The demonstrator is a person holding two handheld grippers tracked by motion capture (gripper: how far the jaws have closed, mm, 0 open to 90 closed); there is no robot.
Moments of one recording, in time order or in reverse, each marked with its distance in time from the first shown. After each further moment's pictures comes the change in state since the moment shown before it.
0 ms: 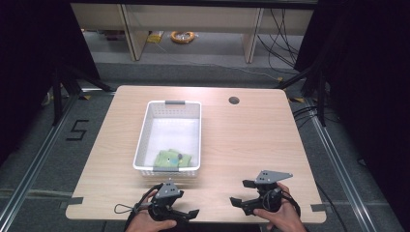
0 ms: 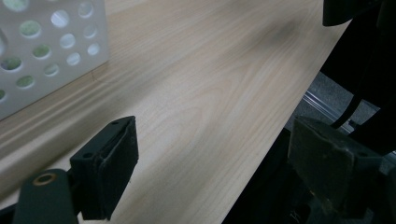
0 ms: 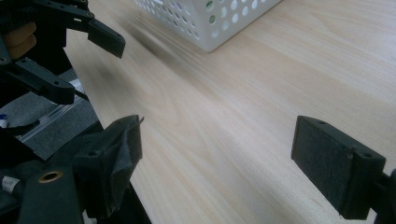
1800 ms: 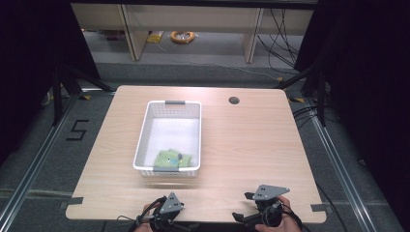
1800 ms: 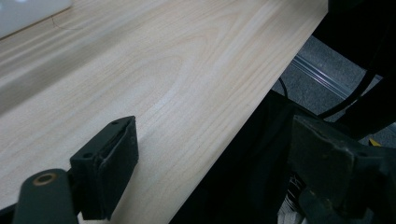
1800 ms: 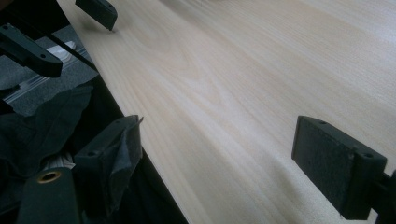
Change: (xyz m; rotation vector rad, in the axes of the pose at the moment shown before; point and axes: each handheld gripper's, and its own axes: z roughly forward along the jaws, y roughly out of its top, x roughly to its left) left arm -0.015 -0.028 0.007 0.072 0.009 0.031; right arm 0.013 -0.032 0.003 0.075 -0.051 -0.093
